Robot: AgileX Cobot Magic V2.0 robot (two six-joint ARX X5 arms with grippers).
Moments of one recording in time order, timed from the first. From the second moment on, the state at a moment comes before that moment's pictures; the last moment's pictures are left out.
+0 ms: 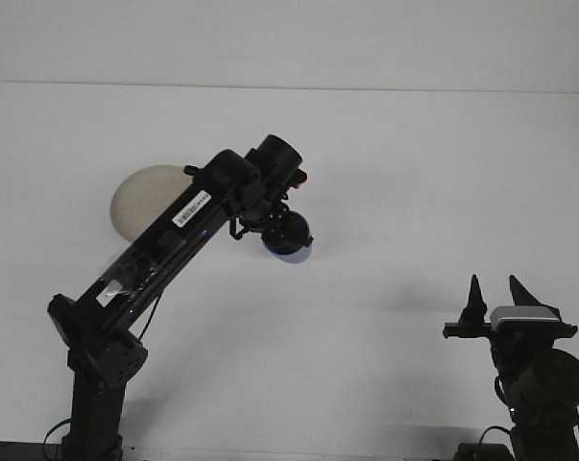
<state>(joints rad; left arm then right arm) -0.62 2.03 2.25 -1.27 0.02 -0.03 -0.01 0.40 0.54 -0.29 -0.03 0.01</state>
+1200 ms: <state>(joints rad) 0.02 2.20 2.29 -1.25 -0.05 -0.05 -0.01 0.40 0.54 -0.30 -0.03 0.01</state>
